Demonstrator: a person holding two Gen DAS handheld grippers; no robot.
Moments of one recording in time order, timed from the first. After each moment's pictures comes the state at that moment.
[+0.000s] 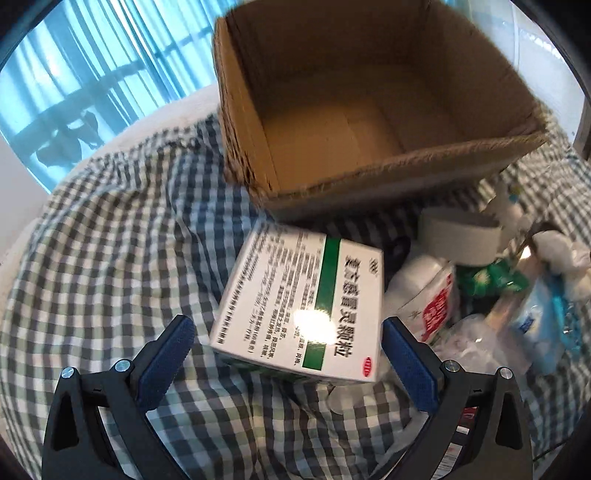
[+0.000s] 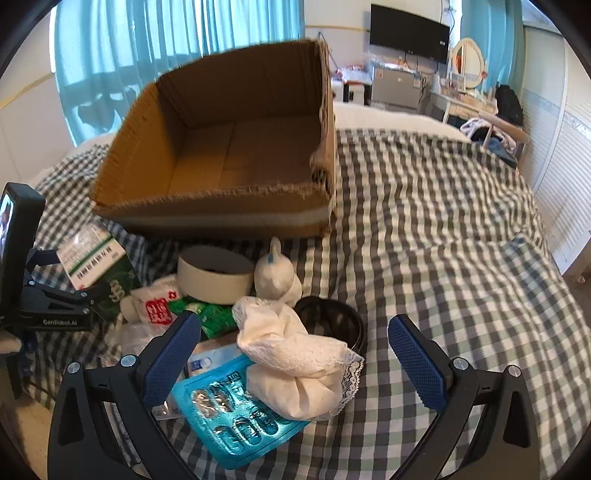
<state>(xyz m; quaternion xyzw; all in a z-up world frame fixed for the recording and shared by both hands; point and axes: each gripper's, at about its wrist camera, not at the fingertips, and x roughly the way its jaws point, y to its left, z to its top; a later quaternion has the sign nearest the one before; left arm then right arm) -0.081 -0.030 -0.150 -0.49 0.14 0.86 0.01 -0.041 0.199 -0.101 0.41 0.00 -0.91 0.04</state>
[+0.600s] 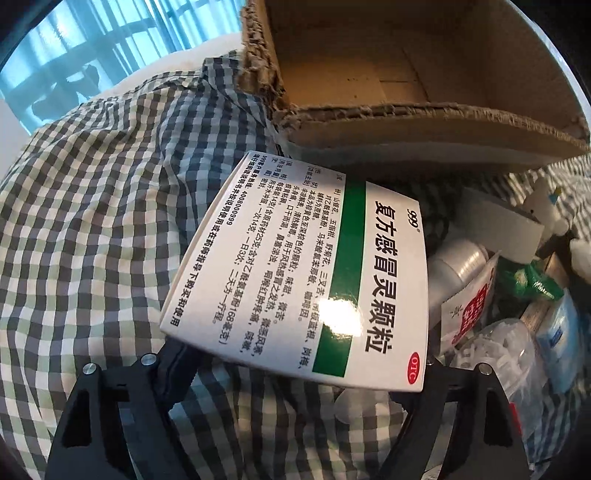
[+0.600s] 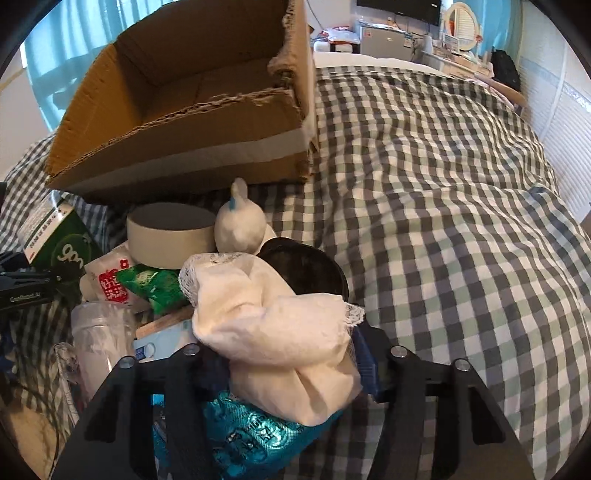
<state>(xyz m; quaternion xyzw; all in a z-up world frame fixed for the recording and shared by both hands) -0.100 -0.050 -0.191 -0.53 0.08 0.84 0.00 -0.058 0.215 -0.149 0.48 -0.02 -0.88 0.02</state>
